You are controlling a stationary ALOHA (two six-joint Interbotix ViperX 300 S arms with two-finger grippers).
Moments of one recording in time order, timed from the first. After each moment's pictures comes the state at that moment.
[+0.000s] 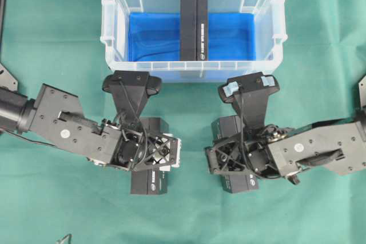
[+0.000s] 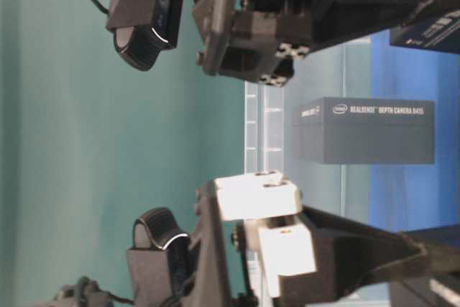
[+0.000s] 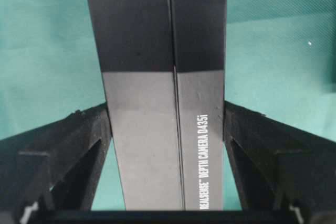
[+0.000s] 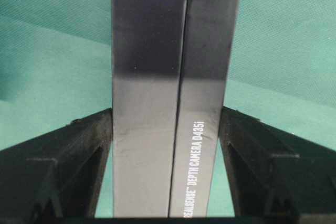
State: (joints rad) left arm -0.30 0.12 0.27 0.11 0.95 -1.85; right arm 0.33 0.10 0.28 -0.18 1.04 1.93
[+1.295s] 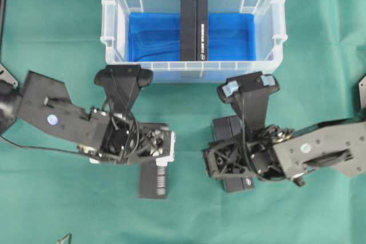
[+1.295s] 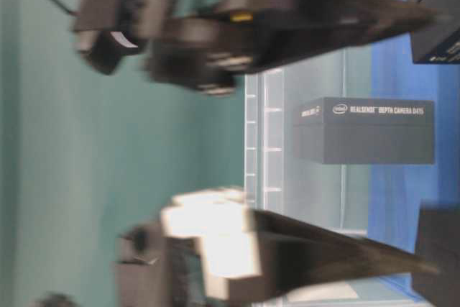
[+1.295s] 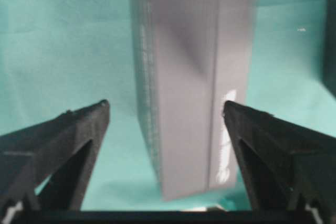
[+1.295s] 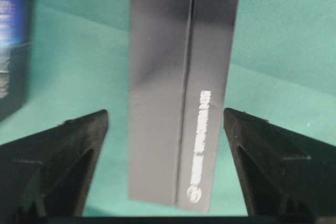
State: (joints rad) left arm -0.26 0.05 0.27 0.07 1.00 -1.81; right arm 0.34 0.06 0.22 -0.19 1.07 1.91
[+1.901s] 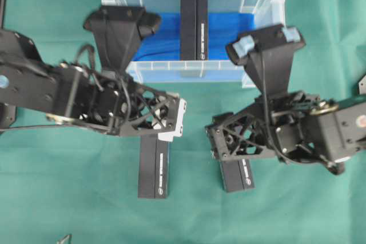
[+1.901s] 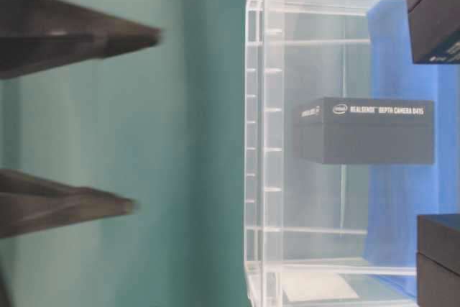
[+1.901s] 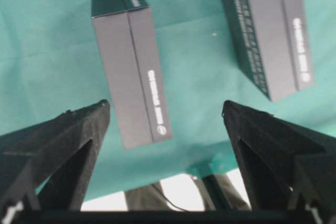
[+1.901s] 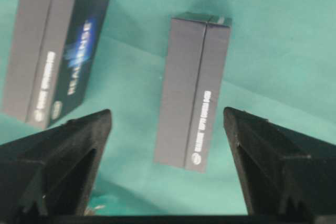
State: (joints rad) left arm -0.21 -0.01 -0.09 0.15 1.37 -1.65; right arm 0.30 -0.03 -0.05 -0.26 1.40 1.75
